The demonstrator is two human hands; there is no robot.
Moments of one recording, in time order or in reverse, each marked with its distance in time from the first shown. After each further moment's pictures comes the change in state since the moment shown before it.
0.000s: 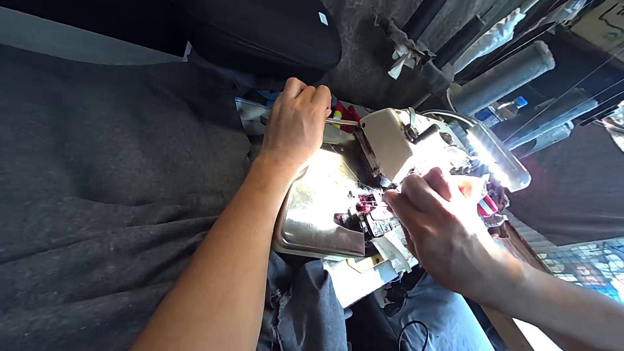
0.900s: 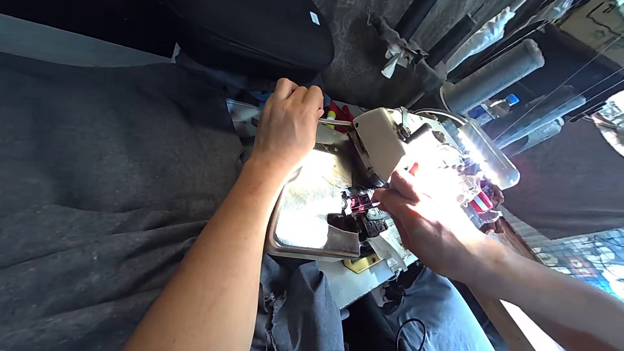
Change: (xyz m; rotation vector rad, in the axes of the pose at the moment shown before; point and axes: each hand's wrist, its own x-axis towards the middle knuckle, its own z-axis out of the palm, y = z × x) left_hand 0.000 0.000 0.000 -0.008 -0.009 0.005; right_hand 0.002 0.010 0.006 0.173 -0.129 0.039
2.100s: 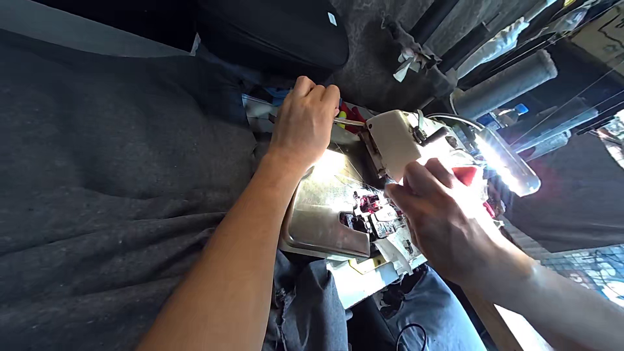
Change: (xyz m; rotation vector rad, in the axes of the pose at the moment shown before) left_hand 0.000 0.000 0.002 0.009 0.013 -0.014; right_hand 0.014 -0.011 -0.012 -0.147 0.021 -0.033
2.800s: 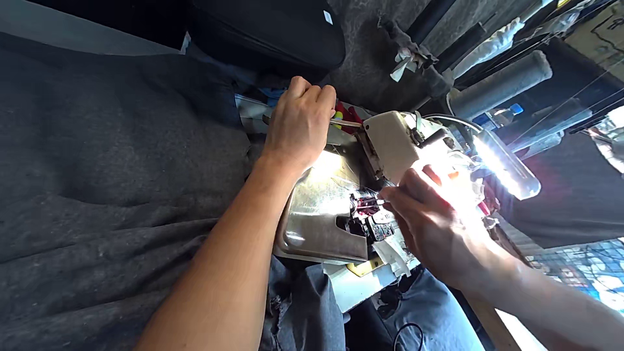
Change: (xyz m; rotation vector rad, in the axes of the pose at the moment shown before) left_hand 0.000 0.001 -0.002 -0.004 -0.005 -0.003; right_hand -0.006 0.002 0.012 0.059 0.074 0.027
